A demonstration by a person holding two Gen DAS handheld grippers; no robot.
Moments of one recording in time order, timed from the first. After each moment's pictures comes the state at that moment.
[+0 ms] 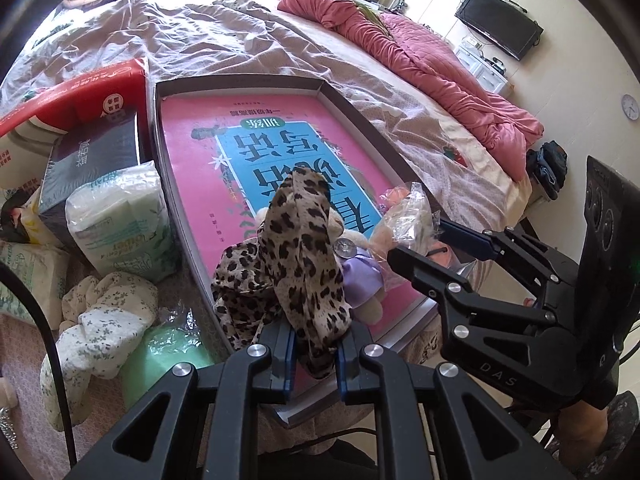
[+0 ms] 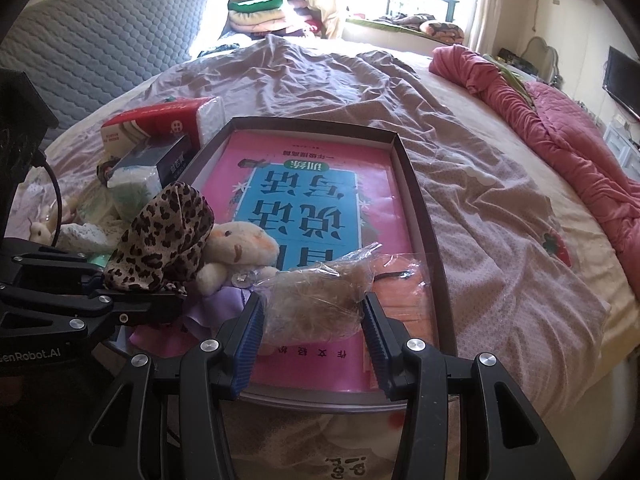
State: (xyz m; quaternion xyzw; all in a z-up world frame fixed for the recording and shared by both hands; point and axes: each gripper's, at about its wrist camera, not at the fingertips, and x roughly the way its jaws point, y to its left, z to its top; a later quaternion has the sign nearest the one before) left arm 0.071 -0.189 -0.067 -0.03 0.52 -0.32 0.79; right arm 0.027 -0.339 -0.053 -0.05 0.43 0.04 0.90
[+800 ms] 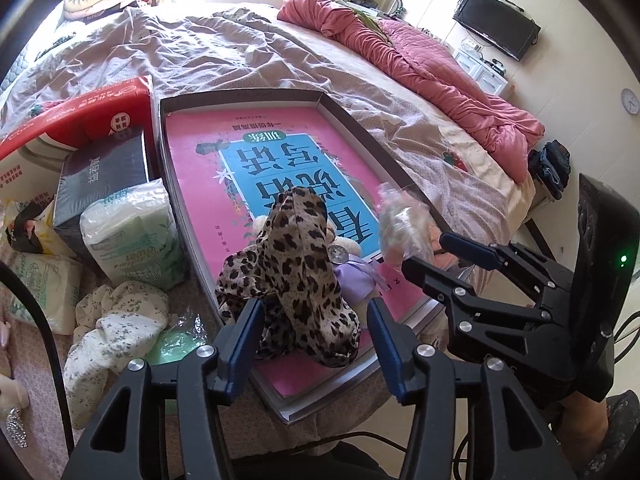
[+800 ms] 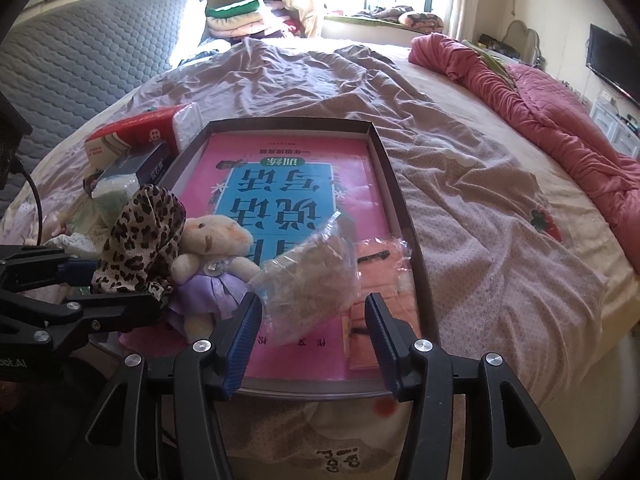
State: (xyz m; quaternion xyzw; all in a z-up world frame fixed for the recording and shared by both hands) left arm 0.067 -0.189 -0.056 -0.02 0.50 -0.31 0.81; right arm 0.019 -0.359 -0.056 -0.02 0.44 0.01 0.90
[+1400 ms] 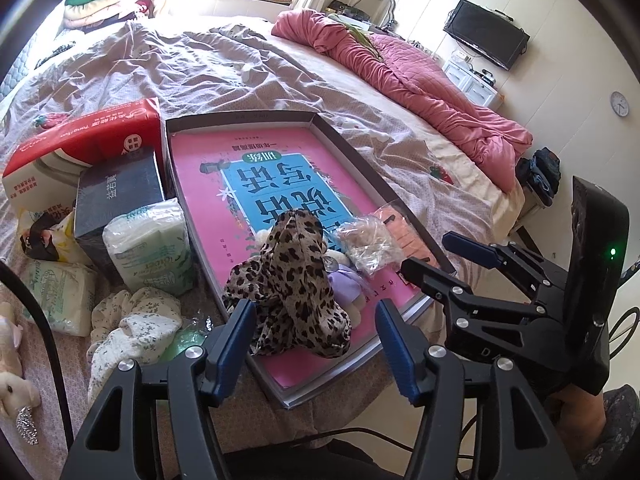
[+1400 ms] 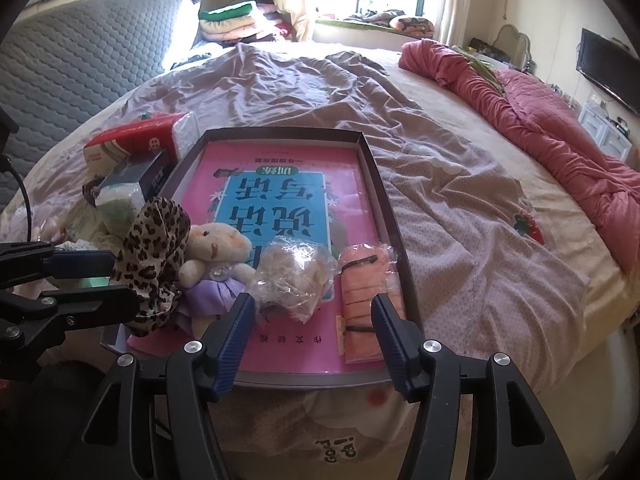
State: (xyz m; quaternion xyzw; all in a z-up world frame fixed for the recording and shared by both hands) left arm 0.058 -0.175 -0.037 -0.03 0.48 -0.33 0.82; right arm 0.012 -0.352 -0.034 -0.02 0.43 -0.01 0.90
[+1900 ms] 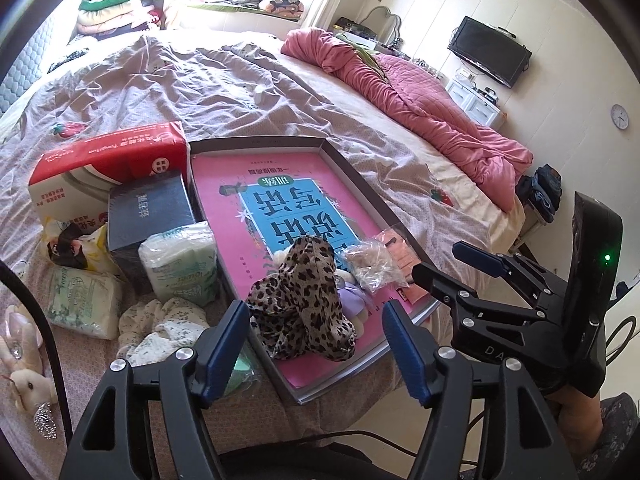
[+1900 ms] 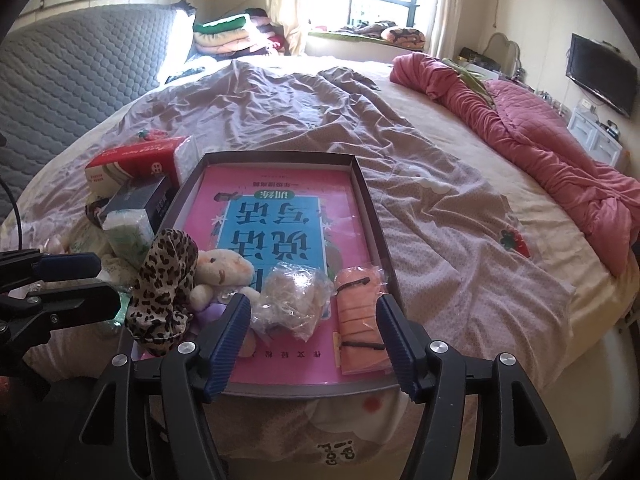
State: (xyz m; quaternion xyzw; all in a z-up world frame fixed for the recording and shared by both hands) left arm 0.055 -0.154 -0.015 -0.04 0.45 -0.31 0.83; right arm 0.010 -0.348 -0.014 -0.02 0.41 -0.02 0.91
